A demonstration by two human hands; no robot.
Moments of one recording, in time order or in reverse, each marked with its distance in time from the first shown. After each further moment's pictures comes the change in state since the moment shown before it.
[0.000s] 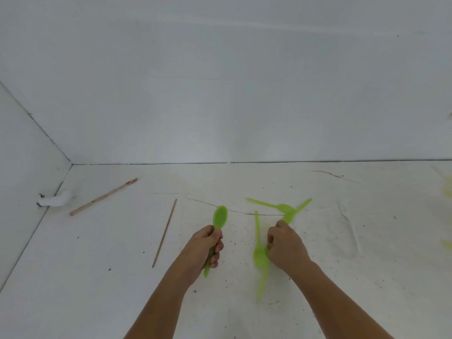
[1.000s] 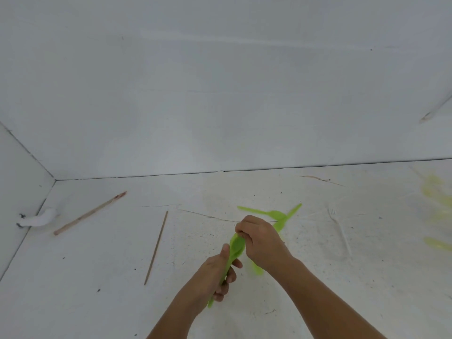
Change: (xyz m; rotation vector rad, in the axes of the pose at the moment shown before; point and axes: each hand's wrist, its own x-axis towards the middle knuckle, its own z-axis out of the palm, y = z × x) left_hand -0.006 -0.017 0.029 0.114 -0.086 -0.138; right_hand 0.012 -0.045 -0.022 0.313 0.275 -0.498
